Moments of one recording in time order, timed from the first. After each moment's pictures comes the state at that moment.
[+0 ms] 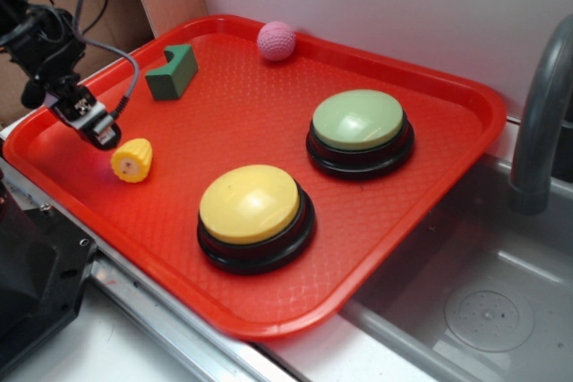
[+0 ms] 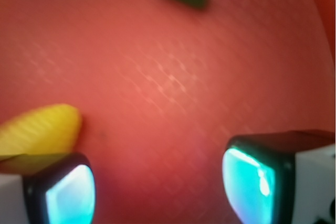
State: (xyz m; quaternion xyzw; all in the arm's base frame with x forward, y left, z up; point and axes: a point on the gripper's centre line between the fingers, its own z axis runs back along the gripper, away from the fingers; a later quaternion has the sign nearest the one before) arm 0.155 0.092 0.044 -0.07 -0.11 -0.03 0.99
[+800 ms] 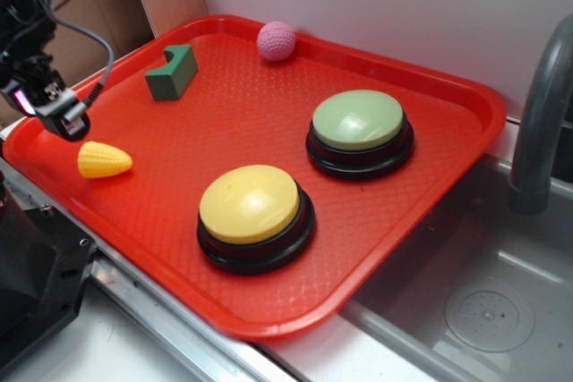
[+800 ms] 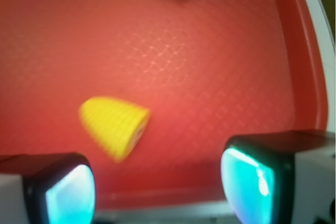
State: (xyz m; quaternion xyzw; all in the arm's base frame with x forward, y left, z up) arm 0.131 0.086 0.055 -0.02 -0.05 0.01 1.00
